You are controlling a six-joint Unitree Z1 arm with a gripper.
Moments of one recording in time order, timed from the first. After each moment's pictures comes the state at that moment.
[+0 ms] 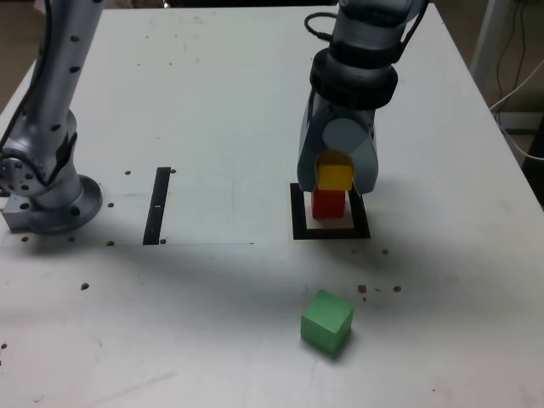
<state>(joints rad) -0.08 2.10 -1.72 1.36 0.01 0.03</state>
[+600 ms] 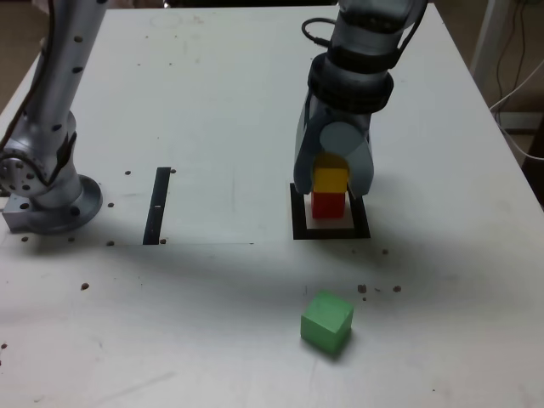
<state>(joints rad) -0.06 2.11 -1.70 1.36 0.00 0.04</state>
